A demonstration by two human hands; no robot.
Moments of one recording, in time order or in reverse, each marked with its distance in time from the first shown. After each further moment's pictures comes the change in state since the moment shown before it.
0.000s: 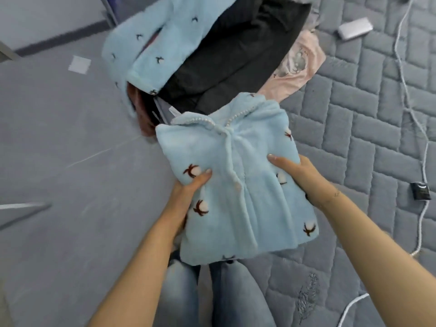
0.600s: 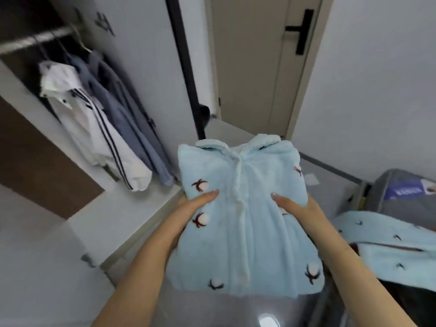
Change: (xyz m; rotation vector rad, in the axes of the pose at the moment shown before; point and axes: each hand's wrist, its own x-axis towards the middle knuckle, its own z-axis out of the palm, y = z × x) left_hand -0.339 0.170 -0.313 -0.628 0.757 0.489; right_hand -0.119 -0.268 0.472 -0.380 -0.931 -0.429
